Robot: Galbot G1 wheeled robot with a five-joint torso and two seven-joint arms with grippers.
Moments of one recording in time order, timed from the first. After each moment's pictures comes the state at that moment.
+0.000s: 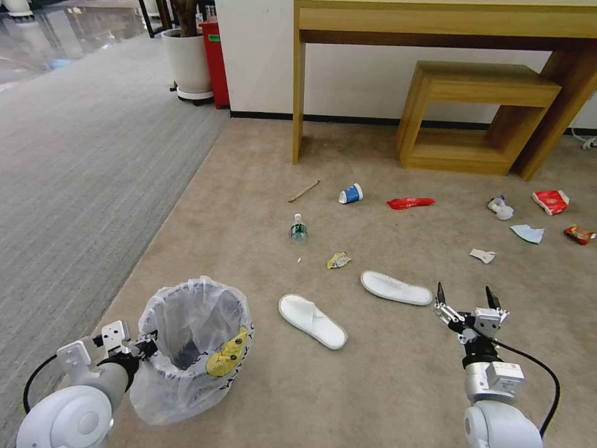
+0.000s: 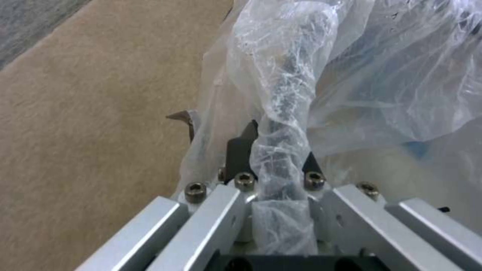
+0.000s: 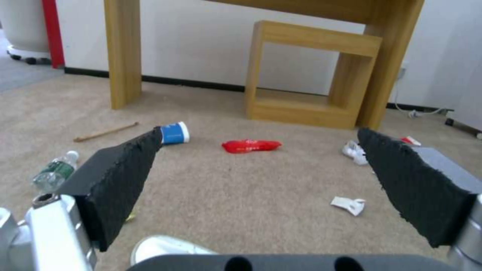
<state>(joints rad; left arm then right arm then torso) 1.58 -1.25 -0.81 -2.20 -0.94 0.74 -0.44 -1.50 1.50 0.80 1.90 0.06 0.17 -0.04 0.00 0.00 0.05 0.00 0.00</state>
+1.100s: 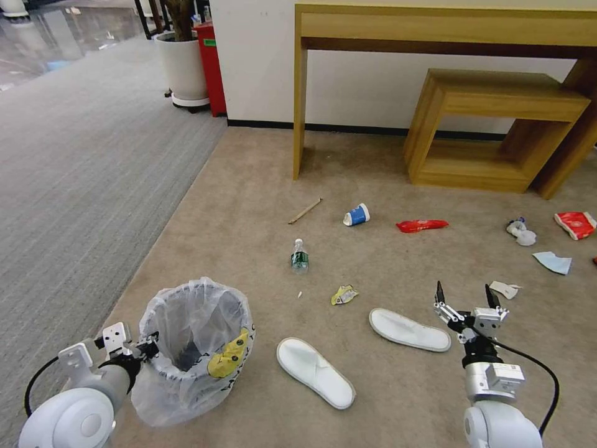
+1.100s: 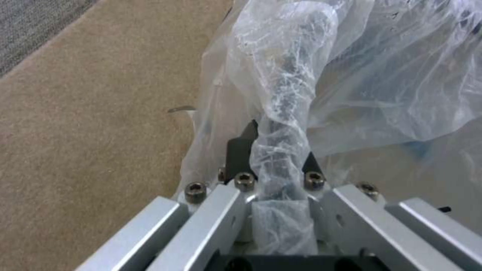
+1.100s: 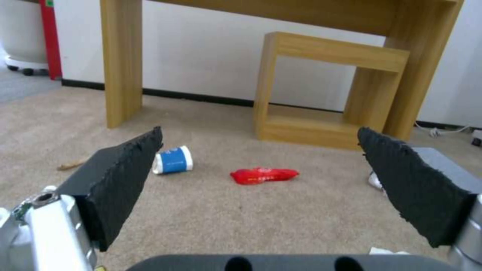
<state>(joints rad) 1.59 -1.27 -0.81 -2.20 -0.92 0.74 -0.44 -1.50 1.49 0.79 1.89 0.06 0.22 -0.04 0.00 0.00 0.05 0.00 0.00</state>
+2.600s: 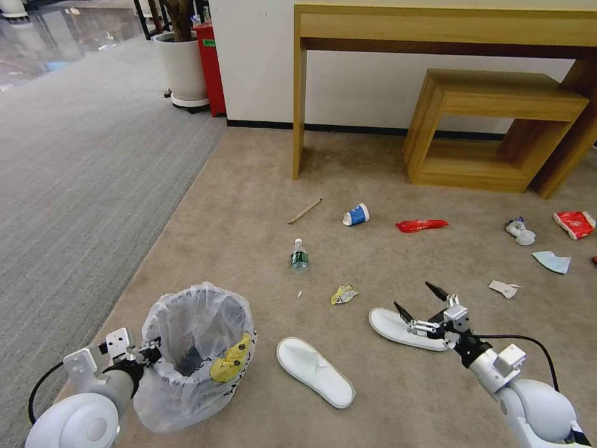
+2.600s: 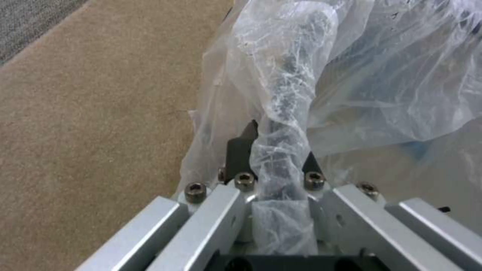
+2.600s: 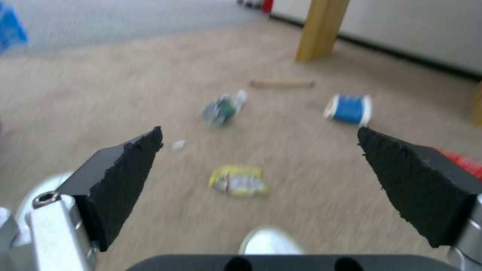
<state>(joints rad) 1.59 -1.30 -0.80 -2.20 -0.88 0.74 -0.42 -1.43 1.06 0.68 1.63 0.31 0.18 -0.62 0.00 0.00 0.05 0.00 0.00</state>
